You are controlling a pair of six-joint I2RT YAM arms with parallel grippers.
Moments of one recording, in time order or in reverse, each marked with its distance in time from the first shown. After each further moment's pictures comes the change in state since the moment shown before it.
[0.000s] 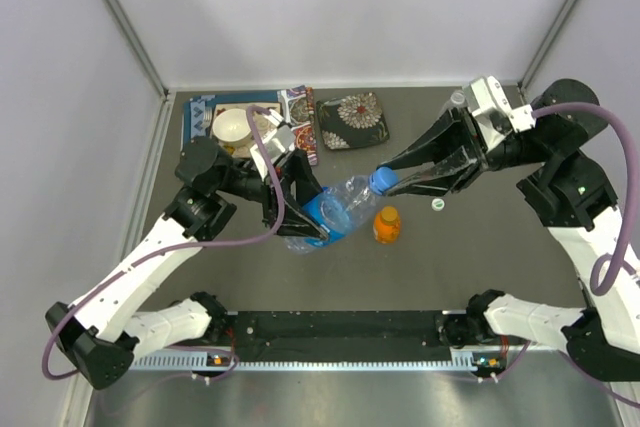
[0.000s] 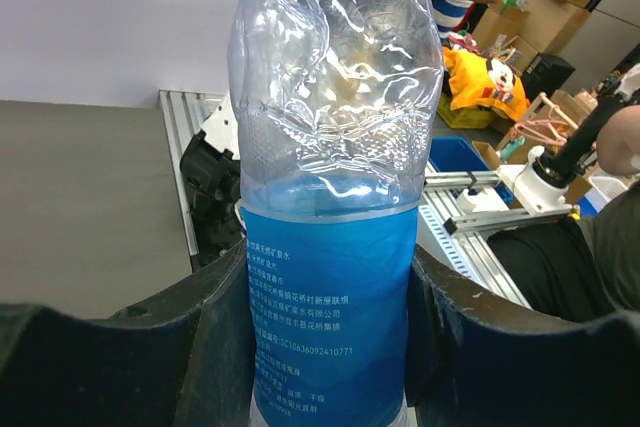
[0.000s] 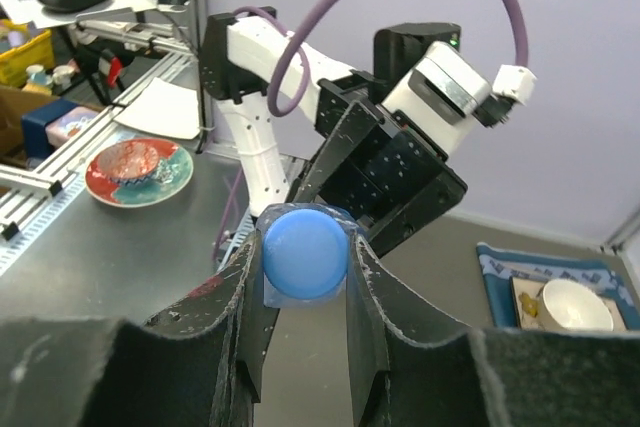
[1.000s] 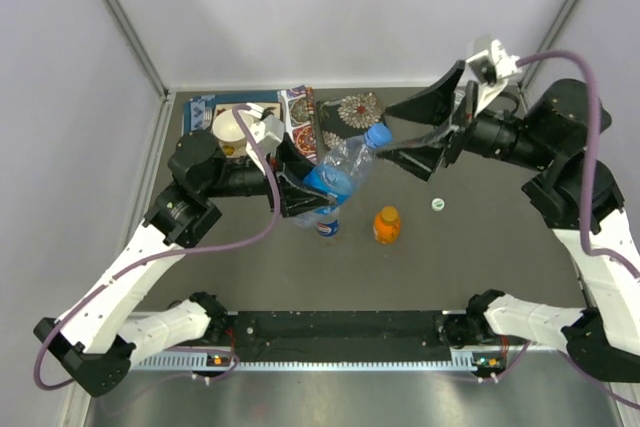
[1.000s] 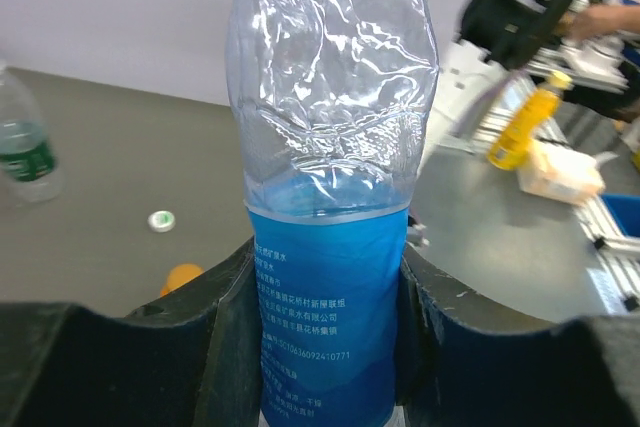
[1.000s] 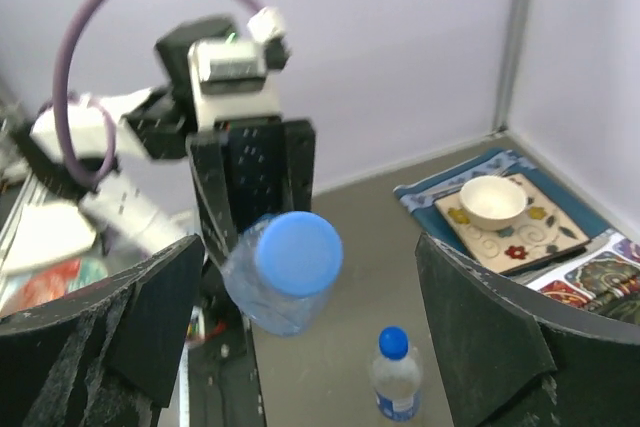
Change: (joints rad) left arm 0.007 -0.041 0.090 -0.351 -0.311 0.367; right arm 0.002 0.002 0.027 -0.088 0.429 0.134
